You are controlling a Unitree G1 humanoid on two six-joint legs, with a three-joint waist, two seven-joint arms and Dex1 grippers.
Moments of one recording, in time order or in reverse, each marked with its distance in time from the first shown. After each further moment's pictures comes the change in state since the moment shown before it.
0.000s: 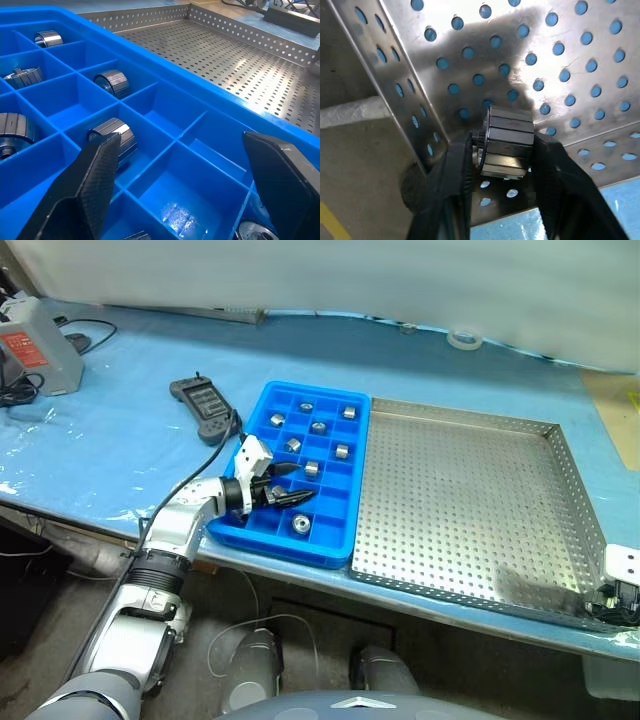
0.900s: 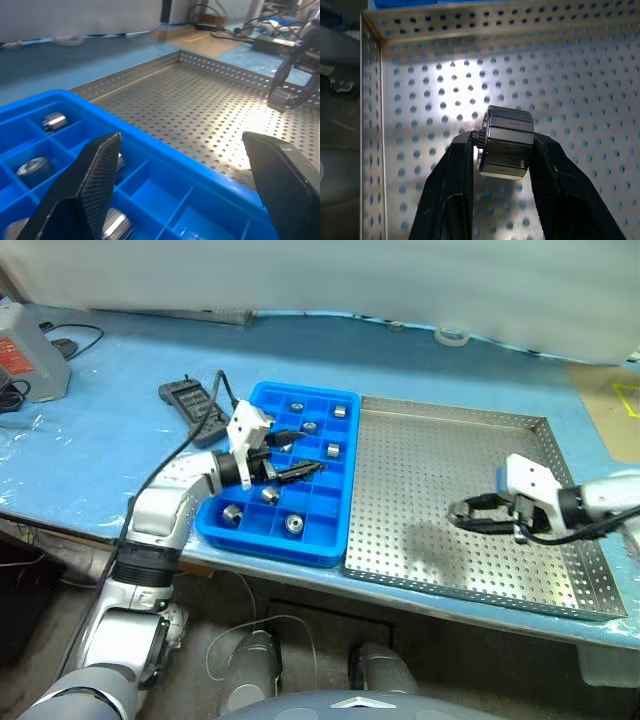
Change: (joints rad) left arm 0.002 0.064 0.085 -0.229 -0.083 0.144 0.082; right arm -0.478 0.303 0.104 -0.652 0.262 0.510 0.038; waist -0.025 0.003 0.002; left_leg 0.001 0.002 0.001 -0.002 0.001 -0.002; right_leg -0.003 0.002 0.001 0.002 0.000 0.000
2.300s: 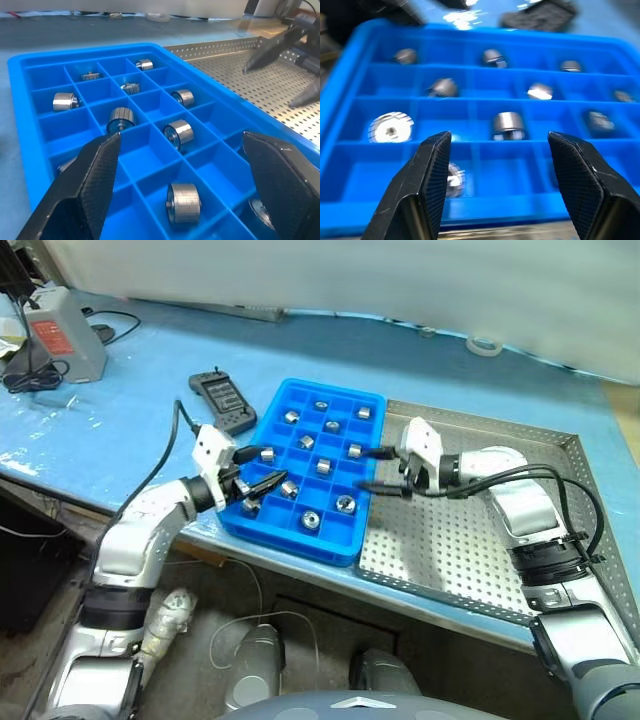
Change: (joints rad) left arm 0.127 -0.004 0.001 -0.108 0.016 0.012 0.208; right arm -0.215 0.461 0.051 0.177 -0.117 -0.046 -0.293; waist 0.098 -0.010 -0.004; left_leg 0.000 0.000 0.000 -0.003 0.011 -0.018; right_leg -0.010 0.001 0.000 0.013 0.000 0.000
